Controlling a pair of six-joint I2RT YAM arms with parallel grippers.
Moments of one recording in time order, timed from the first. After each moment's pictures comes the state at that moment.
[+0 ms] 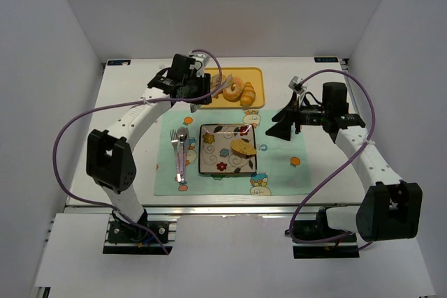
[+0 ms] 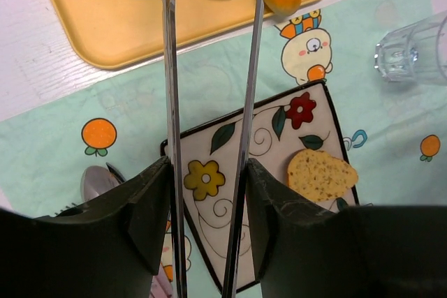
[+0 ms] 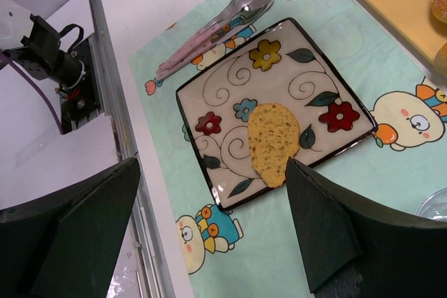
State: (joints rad) left arm -0.43 1.73 1.56 -0.58 0.11 -0.21; right arm 0.13 1.26 0.97 -0.35 -1.12 -0.19
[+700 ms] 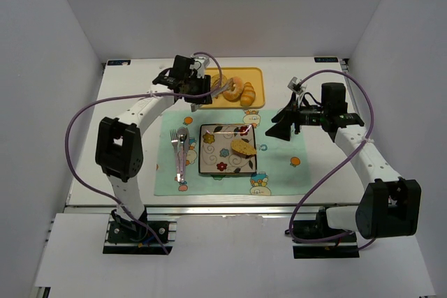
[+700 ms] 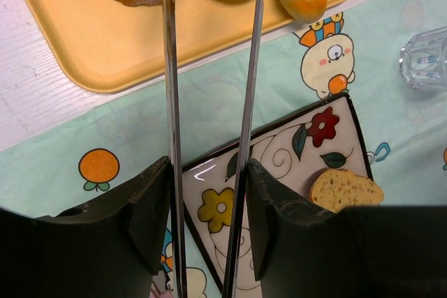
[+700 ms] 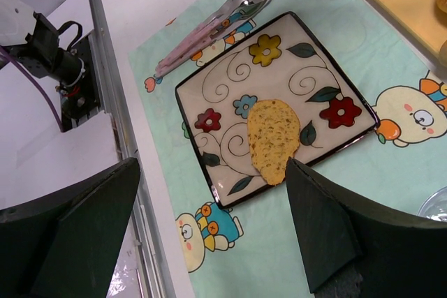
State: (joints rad) left arm -0.38 1.88 1.58 -0.50 0.21 -0.17; right arm 0.13 1.28 0.97 -0.36 -1.12 -0.20
